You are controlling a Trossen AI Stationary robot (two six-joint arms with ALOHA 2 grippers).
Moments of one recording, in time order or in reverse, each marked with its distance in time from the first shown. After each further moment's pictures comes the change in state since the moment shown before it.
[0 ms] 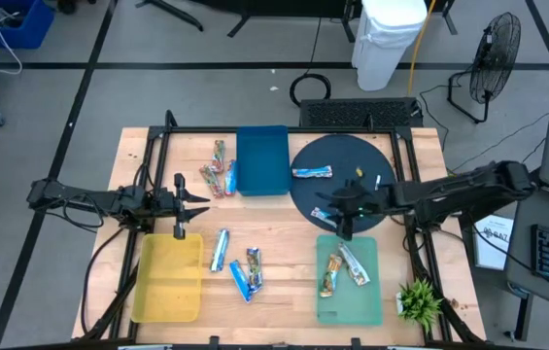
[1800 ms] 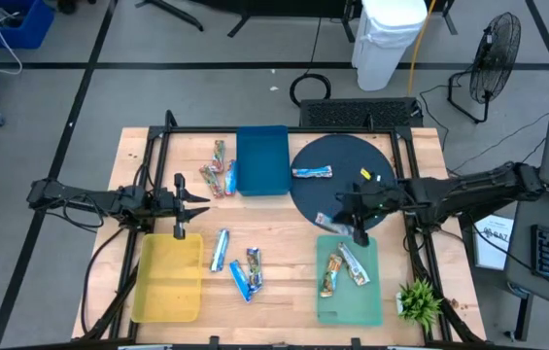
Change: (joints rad) left arm 0.000 0.000 0.000 0.000 0.000 0.000; right arm 0.057 -0.219 0.013 -0.018 -0.227 -0.089
